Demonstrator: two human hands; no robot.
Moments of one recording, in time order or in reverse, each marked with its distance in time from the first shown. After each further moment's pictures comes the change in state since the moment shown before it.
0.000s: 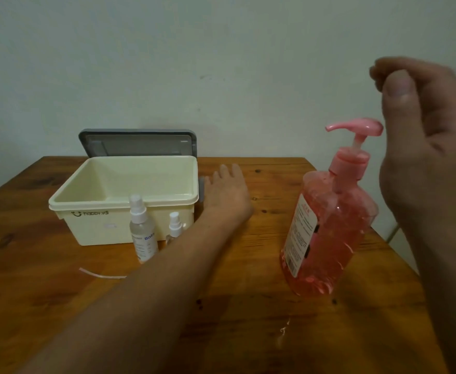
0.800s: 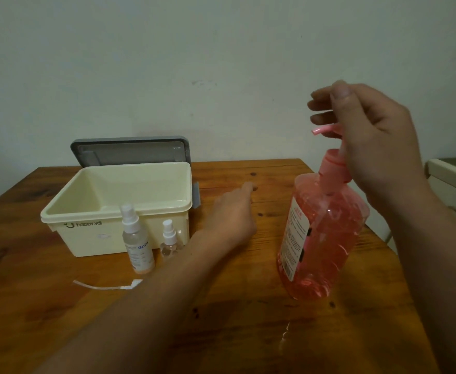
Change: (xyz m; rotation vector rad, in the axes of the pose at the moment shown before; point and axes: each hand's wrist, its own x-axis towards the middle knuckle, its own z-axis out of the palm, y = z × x) left_hand -0.025 0.005 0.006 -0.327 -0.011 0.131; right_hand 0.021 0.010 0.011 0.128 -0.152 0.271
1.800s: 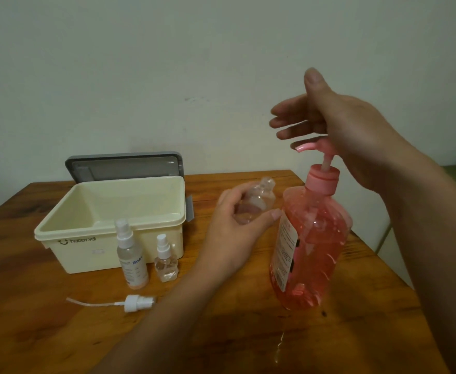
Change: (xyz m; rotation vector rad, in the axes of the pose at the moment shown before) left_hand -0.052 0.034 -0.031 -0.858 0.127 0.066; right_hand 0.034 -0.025 -0.008 0.078 -0.334 0.255
